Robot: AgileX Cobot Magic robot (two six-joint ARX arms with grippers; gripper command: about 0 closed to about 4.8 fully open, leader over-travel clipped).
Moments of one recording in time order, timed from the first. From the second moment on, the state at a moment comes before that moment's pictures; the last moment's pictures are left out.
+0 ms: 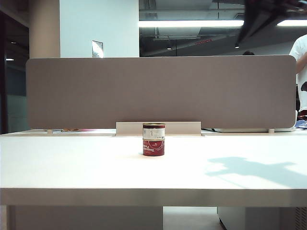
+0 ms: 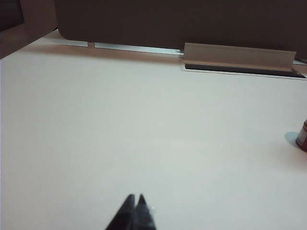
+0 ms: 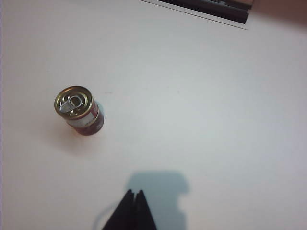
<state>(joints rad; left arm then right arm) -0.03 0.00 0.01 -0.06 0.00 -0.06 0.28 1.29 1.21 -0.54 -0.08 -0.04</state>
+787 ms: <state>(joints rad) -0.03 0.00 0.01 -0.06 0.00 -0.06 0.28 0.69 0.48 -0.12 0.11 0.18</state>
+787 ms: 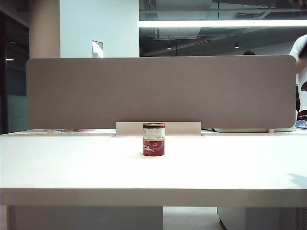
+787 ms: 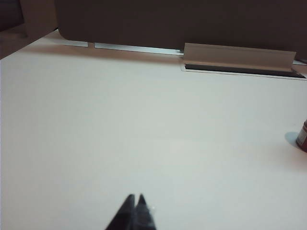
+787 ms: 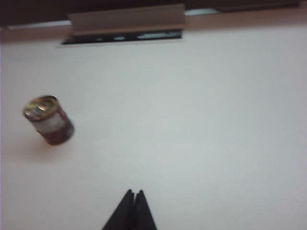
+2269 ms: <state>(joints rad) -0.03 0.00 0.01 -0.06 0.00 -0.06 0.00 0.00 0.03 -0.11 -0.03 0.11</state>
